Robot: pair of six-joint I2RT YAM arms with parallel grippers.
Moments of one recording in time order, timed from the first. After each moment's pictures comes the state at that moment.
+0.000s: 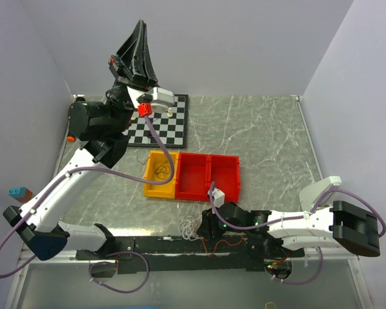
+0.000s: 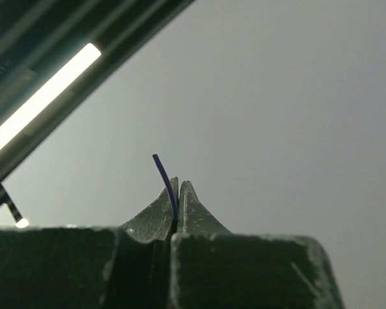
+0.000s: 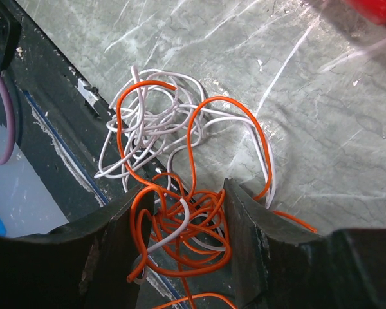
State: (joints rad) left arm -0.72 1.28 1.53 0.66 0.06 1.16; right arm 1.26 1.04 0.23 0.14 0.05 0.78
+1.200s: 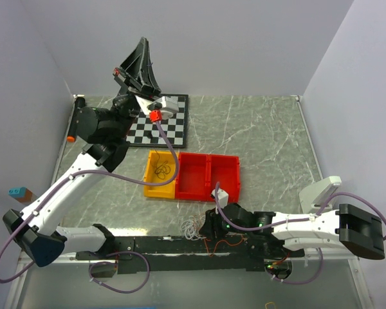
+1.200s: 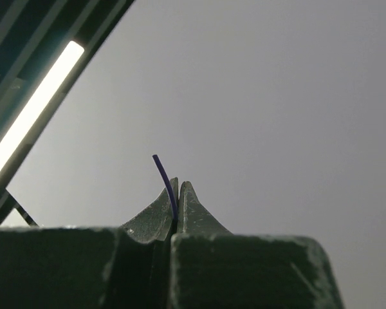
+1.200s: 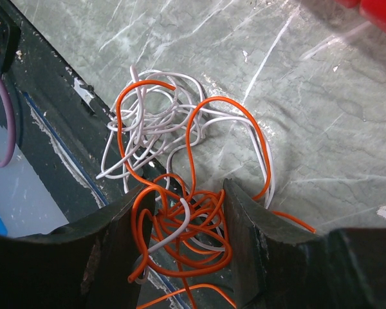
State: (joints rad) left arm -0.66 1.23 1.36 0.69 0.09 1.27; right arm 1.26 0.96 0.19 0.12 0.07 0.80
